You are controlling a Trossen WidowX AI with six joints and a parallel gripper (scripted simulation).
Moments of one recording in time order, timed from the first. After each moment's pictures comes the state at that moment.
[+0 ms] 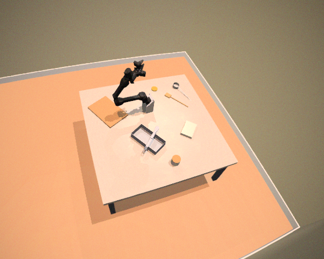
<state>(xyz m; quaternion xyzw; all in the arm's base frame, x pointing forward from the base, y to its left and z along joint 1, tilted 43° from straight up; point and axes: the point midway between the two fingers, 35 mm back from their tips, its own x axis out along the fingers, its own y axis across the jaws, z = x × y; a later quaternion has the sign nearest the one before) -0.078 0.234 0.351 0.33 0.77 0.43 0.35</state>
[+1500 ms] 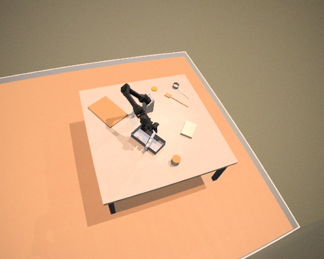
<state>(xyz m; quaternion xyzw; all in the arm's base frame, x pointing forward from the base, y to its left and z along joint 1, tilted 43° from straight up) 0.394 -0.037 0.149 0.30 0.36 -0.25 0.85</state>
